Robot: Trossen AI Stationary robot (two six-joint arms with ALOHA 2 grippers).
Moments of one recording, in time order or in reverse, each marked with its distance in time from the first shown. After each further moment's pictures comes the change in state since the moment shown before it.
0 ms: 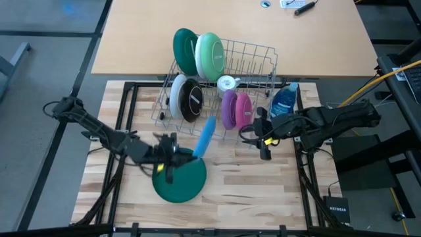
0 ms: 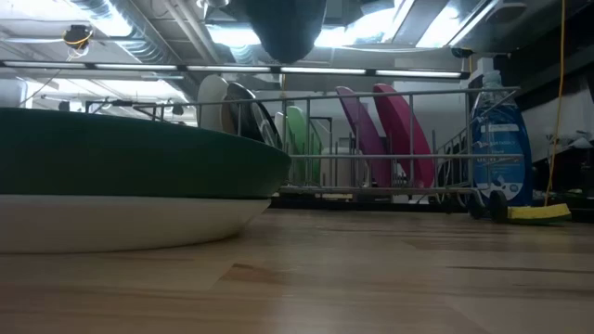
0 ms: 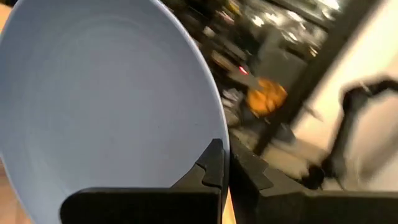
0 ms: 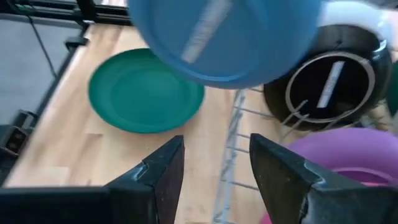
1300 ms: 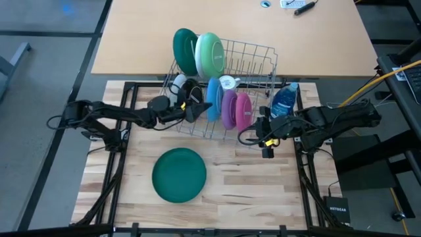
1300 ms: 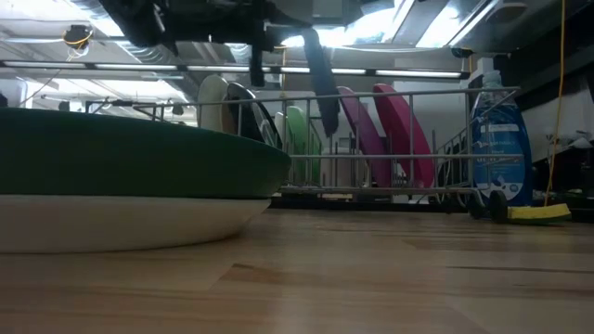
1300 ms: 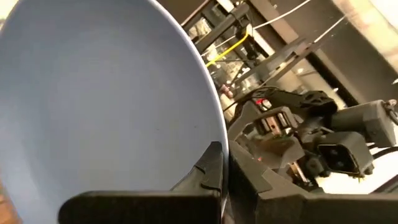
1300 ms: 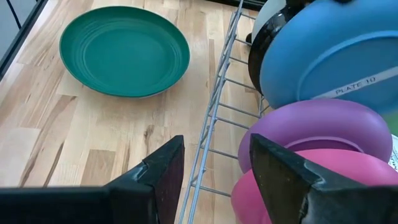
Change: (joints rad) left arm 0.662 0.202 -0.161 0.557 0.480 -0.392; right arm 0.000 -0.007 0.000 -0.127 0.056 -0.056
